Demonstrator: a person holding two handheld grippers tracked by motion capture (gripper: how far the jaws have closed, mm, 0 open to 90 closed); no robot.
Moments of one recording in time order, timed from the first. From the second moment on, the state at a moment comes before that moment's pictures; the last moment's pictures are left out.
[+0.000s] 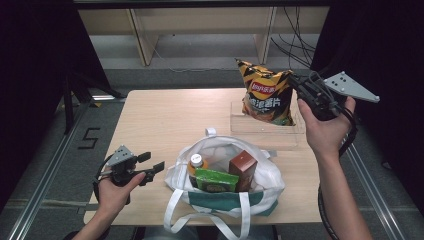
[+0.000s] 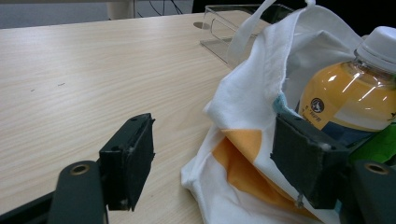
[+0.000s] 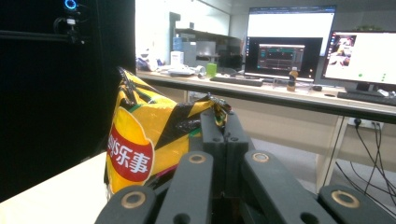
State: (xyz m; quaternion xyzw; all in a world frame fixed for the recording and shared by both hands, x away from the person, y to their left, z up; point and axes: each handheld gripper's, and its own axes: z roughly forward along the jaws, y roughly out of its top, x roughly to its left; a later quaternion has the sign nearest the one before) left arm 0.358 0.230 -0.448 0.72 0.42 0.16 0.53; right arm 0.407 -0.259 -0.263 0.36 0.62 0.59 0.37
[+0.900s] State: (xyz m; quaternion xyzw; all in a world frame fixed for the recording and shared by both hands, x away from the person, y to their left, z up) left arm 0.357 0.231 -0.448 0.72 0.42 0.17 0.53; right arm 0.457 -0.278 -0.266 0.40 0.61 0.57 0.37
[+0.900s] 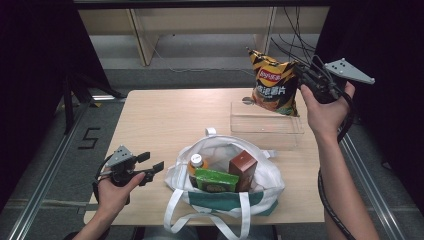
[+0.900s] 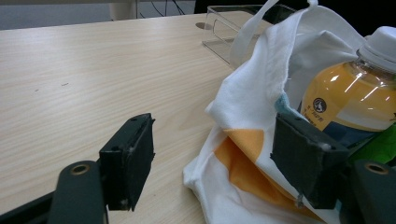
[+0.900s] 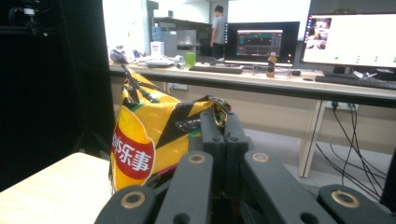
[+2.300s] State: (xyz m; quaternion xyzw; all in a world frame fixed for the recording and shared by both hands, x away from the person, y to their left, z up) left arm 0.357 0.230 -0.449 0.72 0.42 0.17 0.53; right arm 0.502 -0.292 -0.291 0.45 0.60 0.55 0.36
